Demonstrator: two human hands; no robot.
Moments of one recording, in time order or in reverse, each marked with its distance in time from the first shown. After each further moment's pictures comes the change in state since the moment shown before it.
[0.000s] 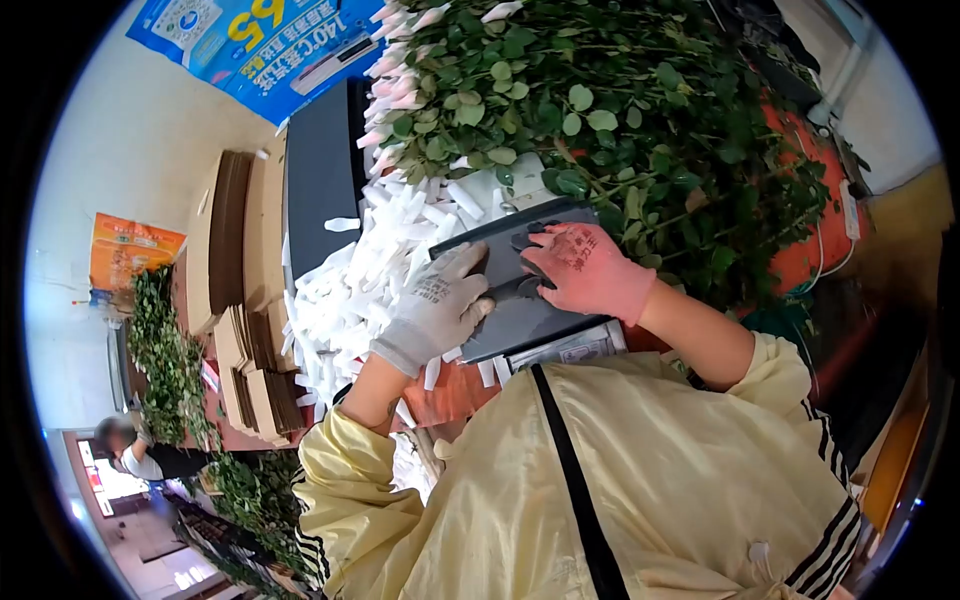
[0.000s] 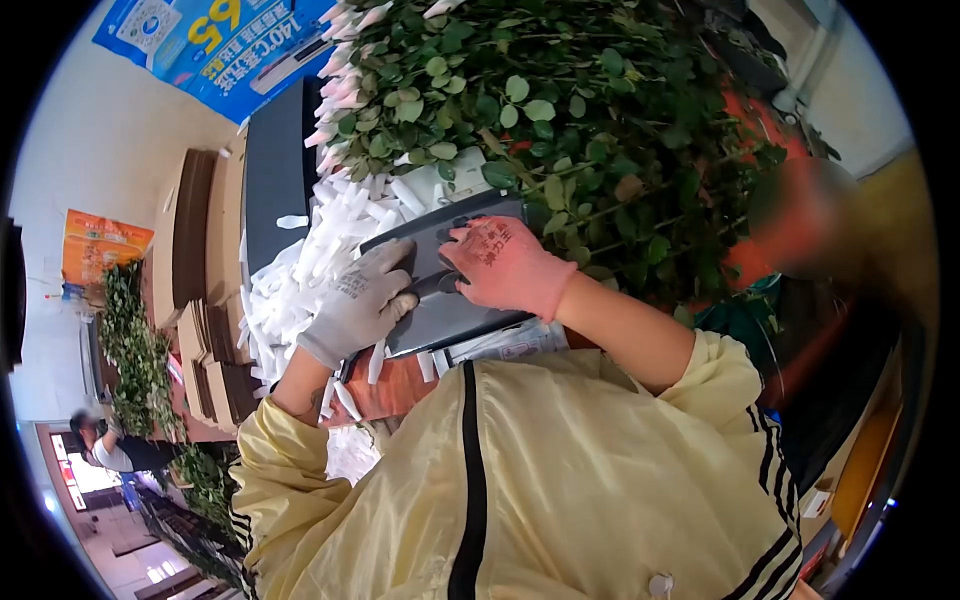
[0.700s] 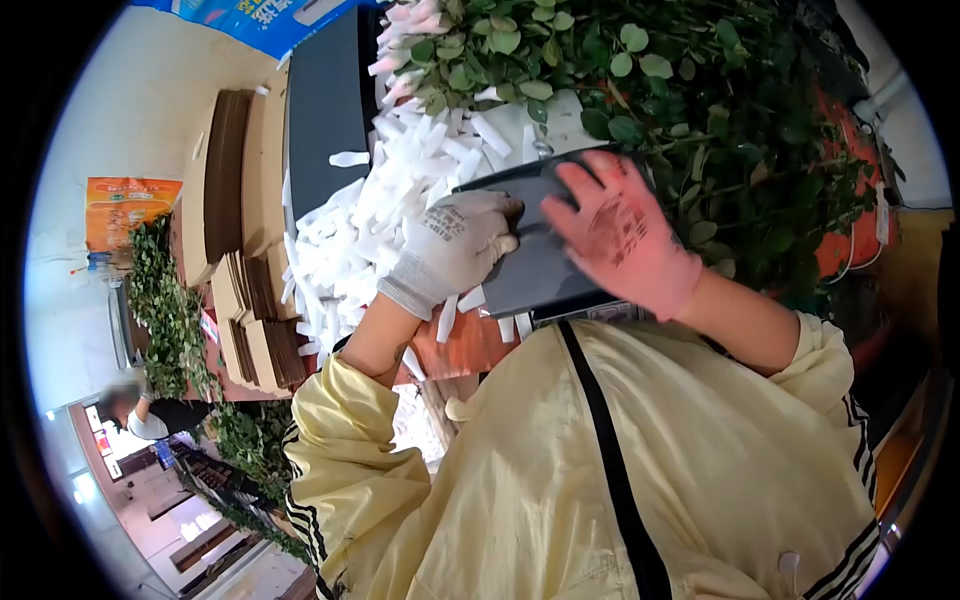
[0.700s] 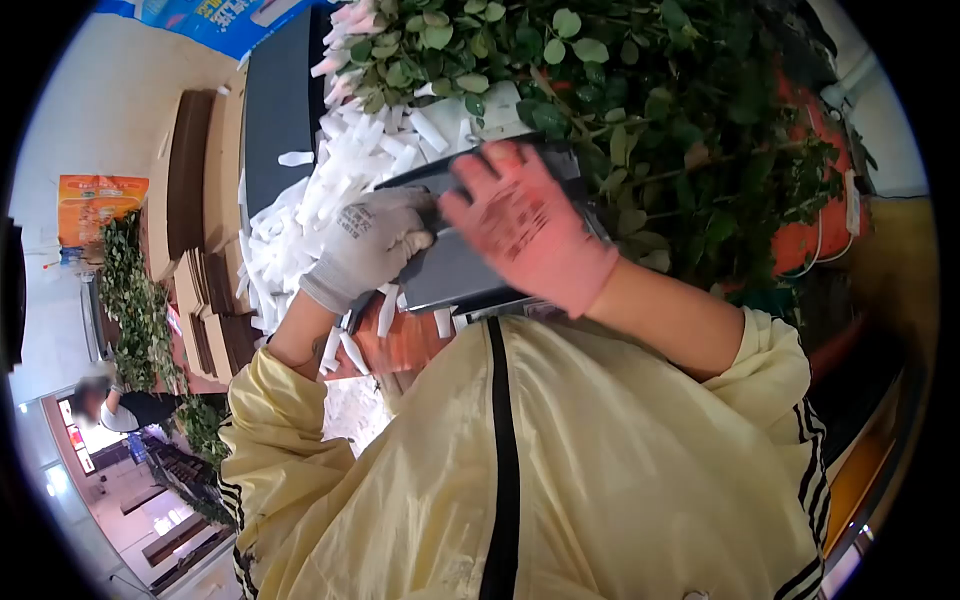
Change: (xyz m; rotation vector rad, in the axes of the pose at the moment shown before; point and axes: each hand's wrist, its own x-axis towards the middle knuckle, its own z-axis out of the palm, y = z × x) left_hand 0.001 -0.034 0.017 -0.162 -0.049 0.005; right_hand 0.001 -0.024 0.018 -0.171 0.233 -0.024
